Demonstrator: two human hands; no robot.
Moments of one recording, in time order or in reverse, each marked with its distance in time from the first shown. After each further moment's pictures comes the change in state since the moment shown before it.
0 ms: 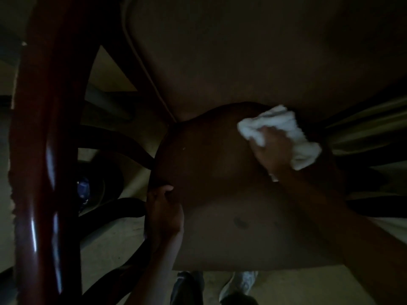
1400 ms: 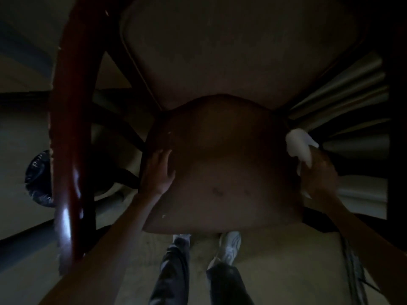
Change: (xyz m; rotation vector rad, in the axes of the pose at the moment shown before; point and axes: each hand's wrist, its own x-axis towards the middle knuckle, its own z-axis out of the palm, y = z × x) left_hand 0.003 0.035 -0.035 0.385 -0.345 0.376; right_hand -0.128 0.129 -0.134 0.118 -0.156 0.413
